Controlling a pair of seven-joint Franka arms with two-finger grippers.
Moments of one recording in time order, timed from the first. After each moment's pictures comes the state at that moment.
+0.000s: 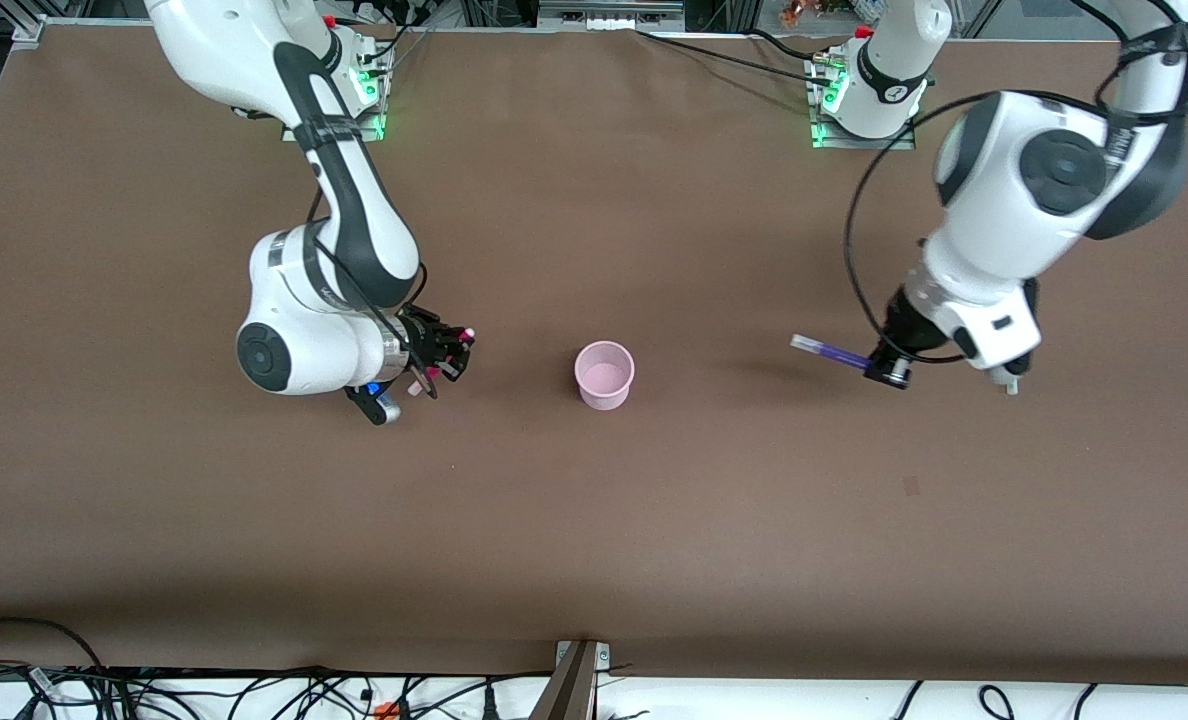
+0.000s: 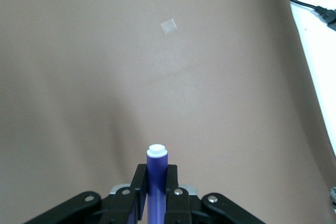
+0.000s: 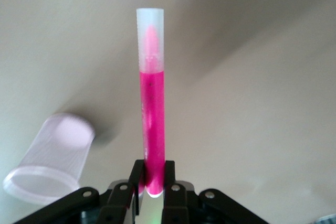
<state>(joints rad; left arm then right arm) -0.08 0.21 -0.27 -1.78 0.13 2.11 -1.64 0.55 0.59 -0.23 -1.54 0.68 1.80 0.91</state>
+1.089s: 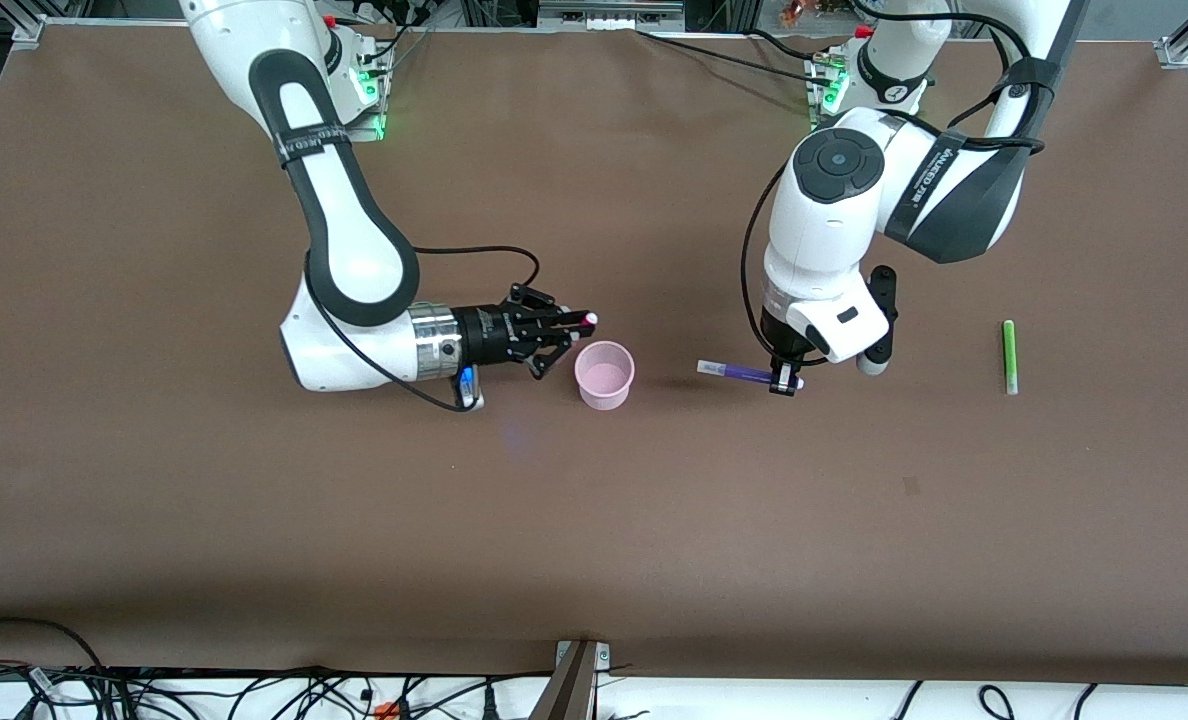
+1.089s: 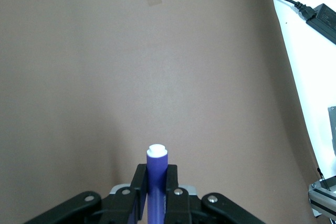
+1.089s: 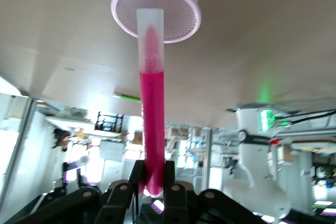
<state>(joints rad) -0.25 0.36 -0.27 -1.65 0.32 2.12 -1.98 0.61 0.66 -0.20 -1.53 1.45 1.85 0.91</state>
